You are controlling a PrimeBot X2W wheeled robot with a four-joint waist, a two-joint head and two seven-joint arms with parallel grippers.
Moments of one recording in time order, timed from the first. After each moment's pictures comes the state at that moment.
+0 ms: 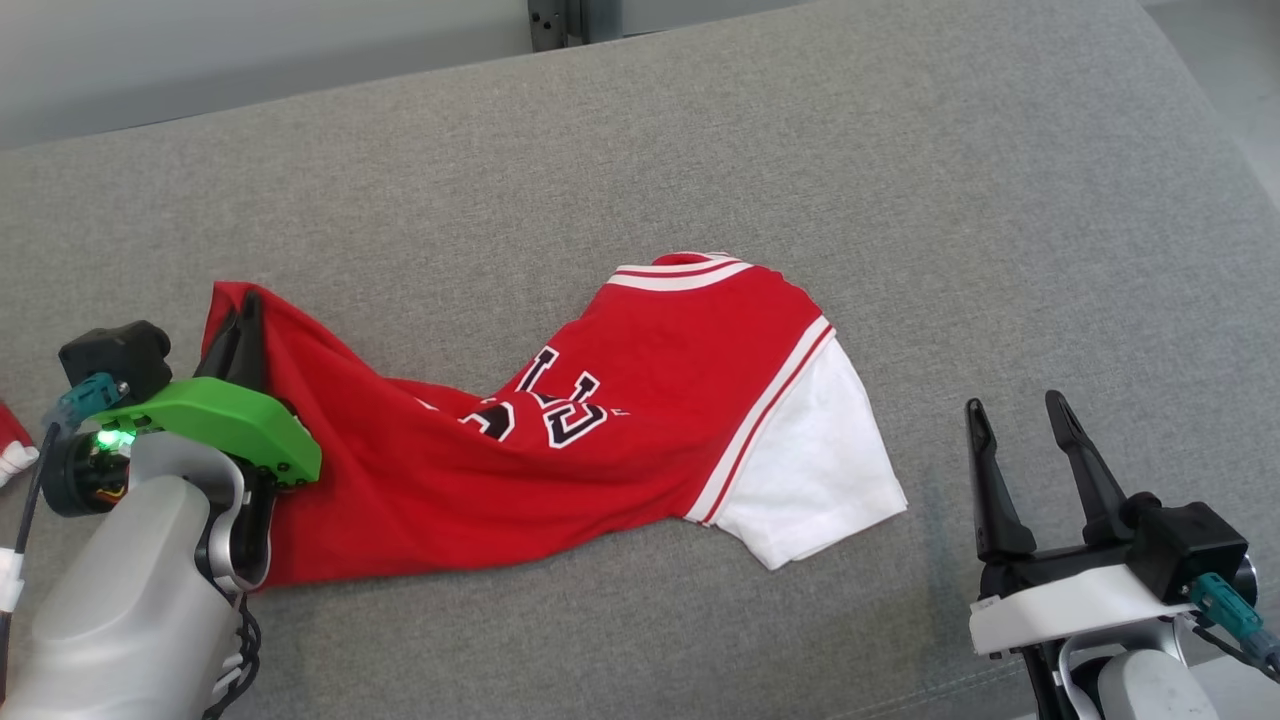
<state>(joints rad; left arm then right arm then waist) -0.62 0.40 -0.57 0.68 -0.92 0.05 -0.25 -0.01 -0.05 0.01 0.03 0.17 0.13 -0.26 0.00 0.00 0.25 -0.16</state>
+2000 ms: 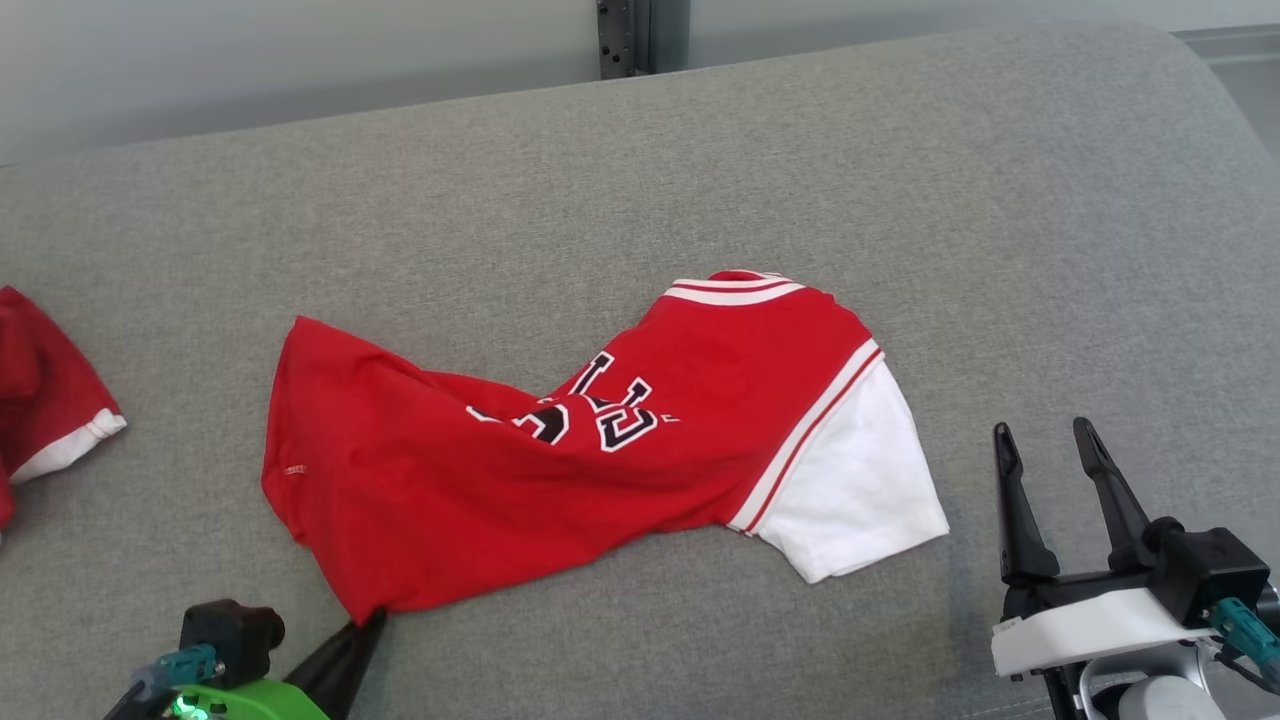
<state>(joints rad) -0.04 0.64 -0.61 0.07 -0.82 0.00 0.02 0.04 -0.05 -0.02 0.03 0.16 0.13 -0.26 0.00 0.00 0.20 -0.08</state>
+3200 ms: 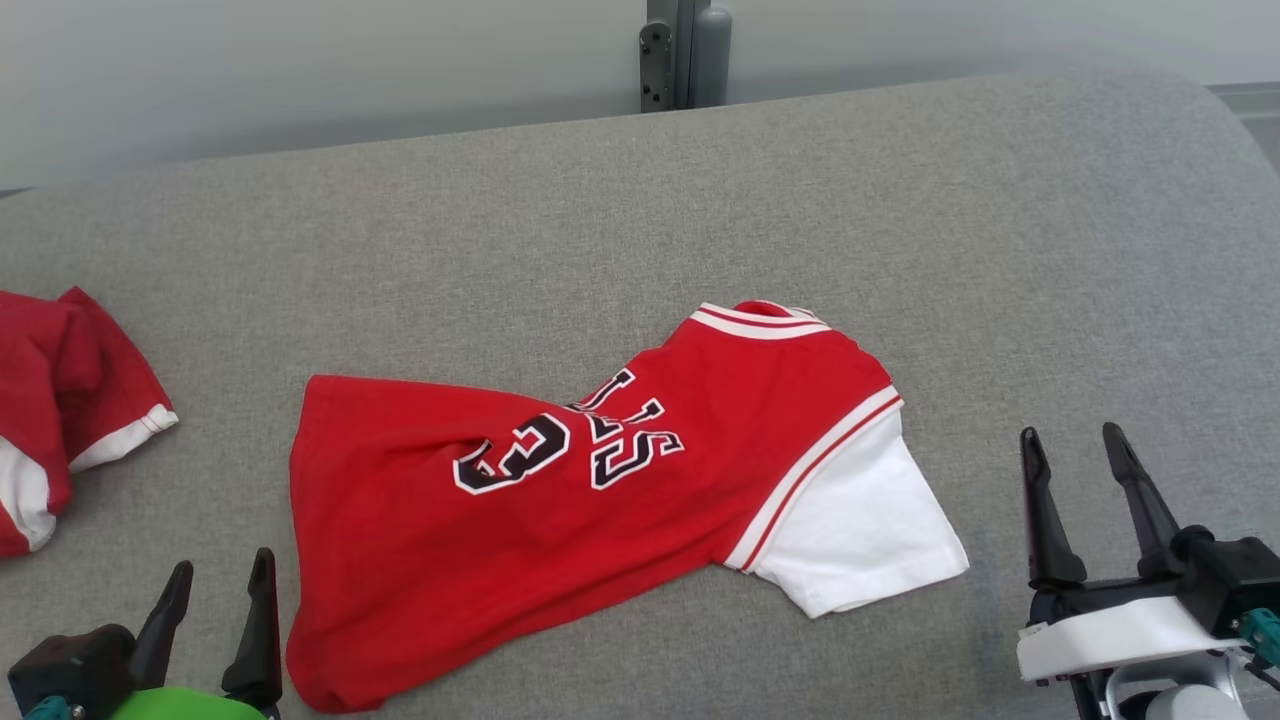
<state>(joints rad) 0.11 0.63 -0.40 -0.09 -0.88 0.32 -0.17 0.06 -0.06 -0.06 0.01 0.16 0.13 -0.26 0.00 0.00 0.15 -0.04</state>
